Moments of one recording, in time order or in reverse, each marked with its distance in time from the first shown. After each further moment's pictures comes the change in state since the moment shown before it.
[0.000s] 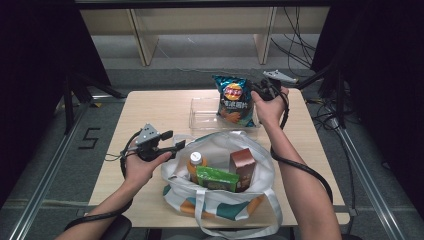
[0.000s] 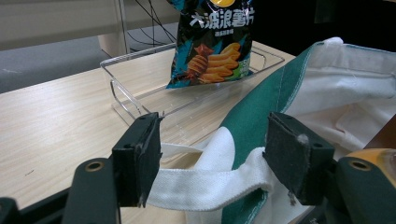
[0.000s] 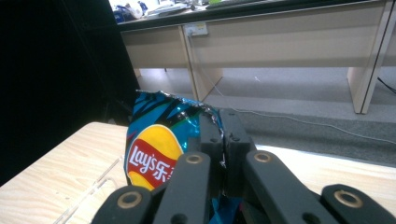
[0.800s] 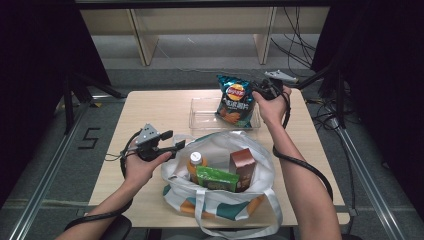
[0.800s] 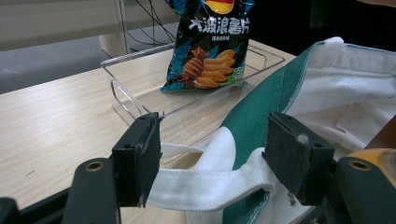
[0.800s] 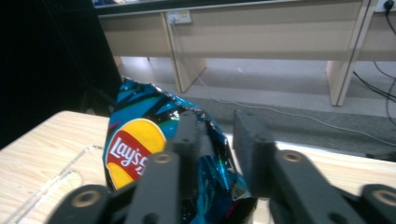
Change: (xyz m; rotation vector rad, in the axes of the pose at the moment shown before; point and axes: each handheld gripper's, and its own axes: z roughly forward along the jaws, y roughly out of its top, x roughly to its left) left arm 0.000 0.000 0.000 -0.003 -0.002 0.002; right arm -0.017 -0.004 0.007 0.050 -0.073 -0.038
